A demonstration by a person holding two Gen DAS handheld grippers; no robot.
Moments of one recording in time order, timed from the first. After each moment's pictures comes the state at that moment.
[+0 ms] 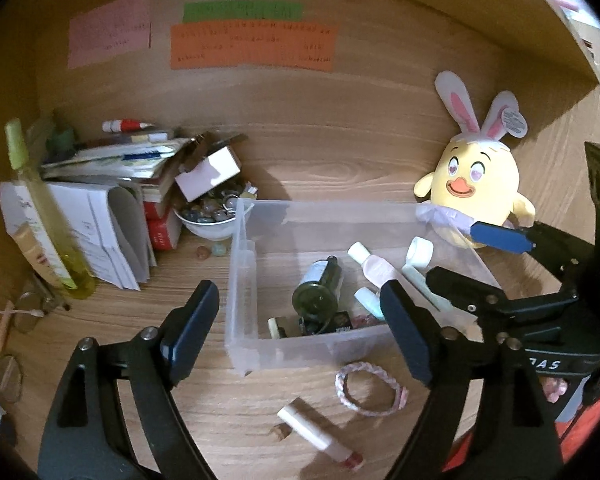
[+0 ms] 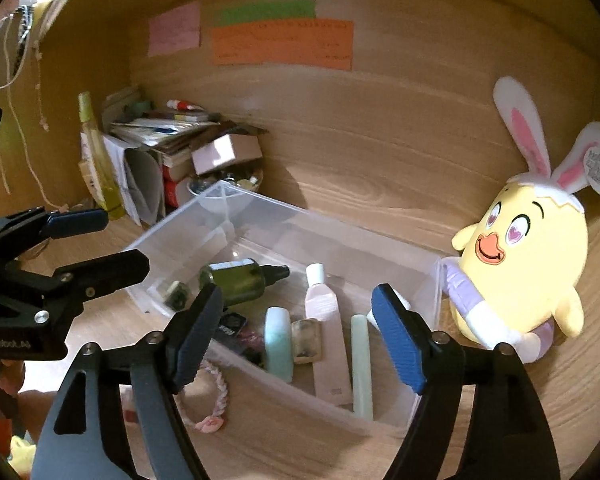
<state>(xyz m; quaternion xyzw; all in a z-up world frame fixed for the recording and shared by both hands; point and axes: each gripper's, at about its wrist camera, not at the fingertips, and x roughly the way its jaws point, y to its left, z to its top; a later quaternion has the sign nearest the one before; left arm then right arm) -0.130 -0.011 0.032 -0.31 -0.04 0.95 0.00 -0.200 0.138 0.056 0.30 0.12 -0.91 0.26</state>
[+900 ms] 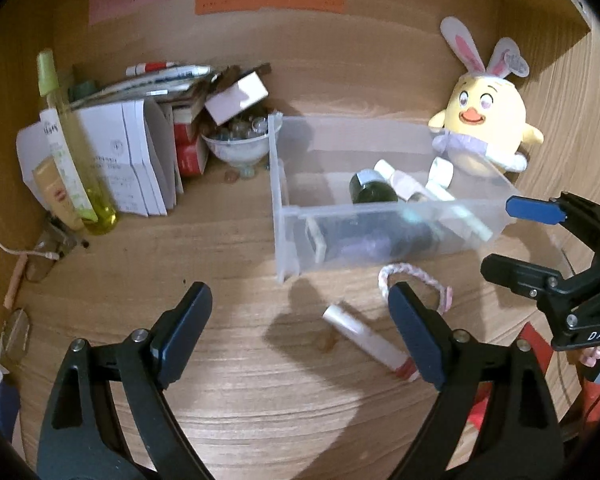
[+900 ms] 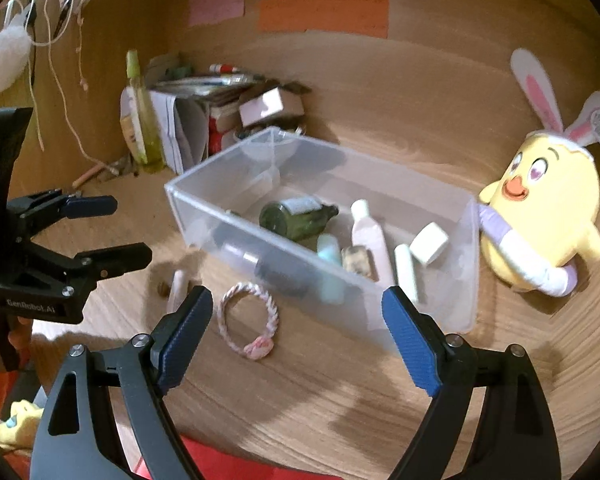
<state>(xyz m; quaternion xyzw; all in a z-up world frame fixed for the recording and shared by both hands) -0.085 -0.032 -0.022 -0.37 -0.02 0.93 0.00 -0.147 0.139 0.018 0.34 0.13 -0.88 0.30</state>
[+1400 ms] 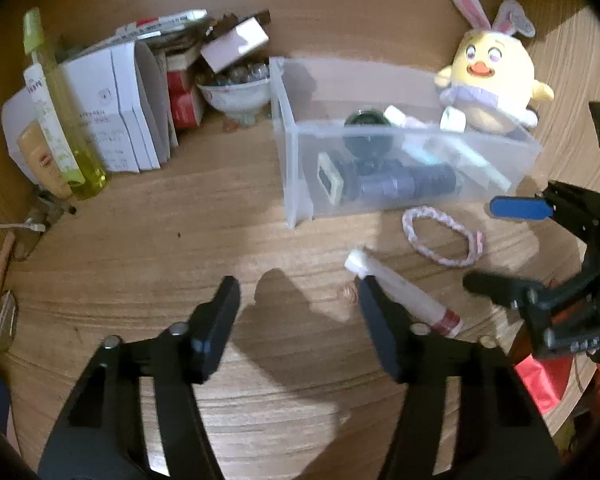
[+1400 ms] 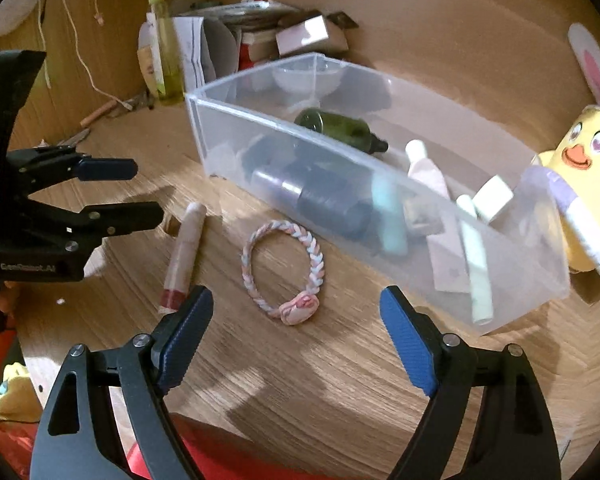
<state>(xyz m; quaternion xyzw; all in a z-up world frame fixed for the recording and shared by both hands) -0.087 -0.039 -0.058 -0.43 -0.01 0.91 0.01 -0.147 0.111 -0.035 0.40 0.17 -0.84 0.32</state>
